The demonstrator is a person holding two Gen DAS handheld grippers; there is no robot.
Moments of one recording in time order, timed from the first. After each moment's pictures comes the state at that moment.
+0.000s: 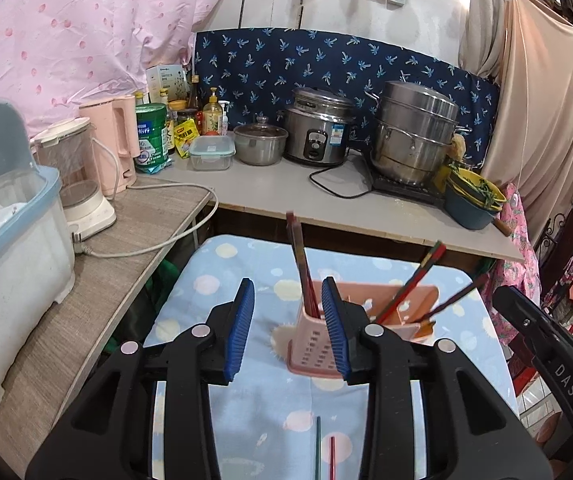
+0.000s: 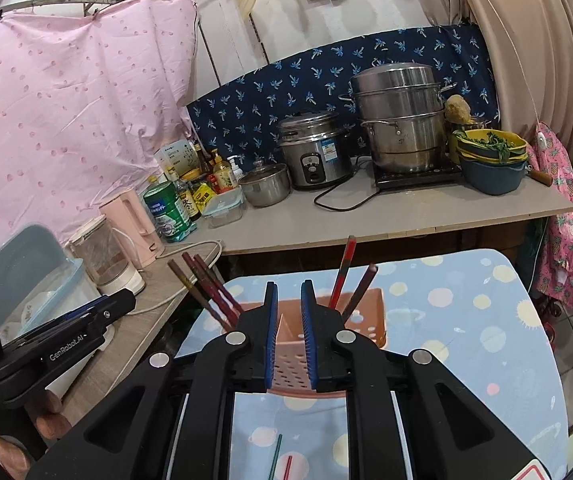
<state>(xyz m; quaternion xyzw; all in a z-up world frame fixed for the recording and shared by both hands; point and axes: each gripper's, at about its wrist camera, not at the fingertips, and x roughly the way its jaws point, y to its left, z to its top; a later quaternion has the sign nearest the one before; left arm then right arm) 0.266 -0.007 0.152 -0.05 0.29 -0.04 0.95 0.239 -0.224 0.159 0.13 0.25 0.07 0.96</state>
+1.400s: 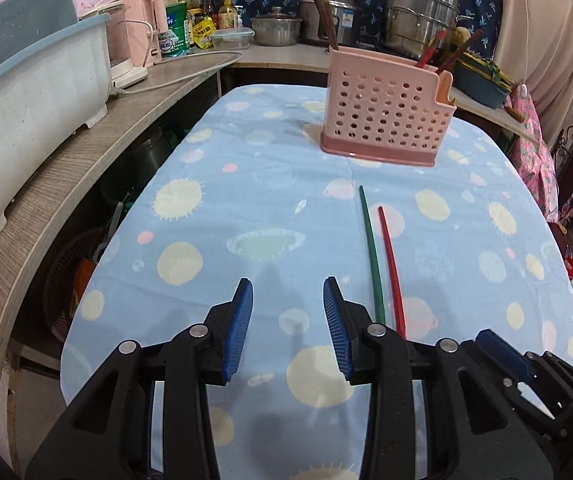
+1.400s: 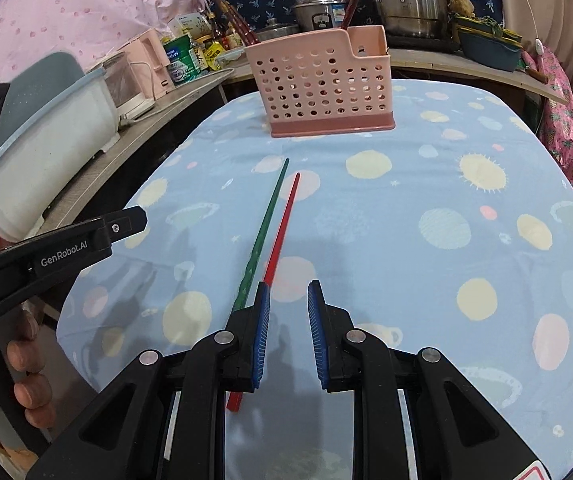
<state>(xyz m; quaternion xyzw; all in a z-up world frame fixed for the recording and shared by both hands) 0.114 0.008 -0.001 -0.01 0.42 -0.02 0.91 0.055 -0.171 -0.016 0.08 0.42 0.10 0.90</state>
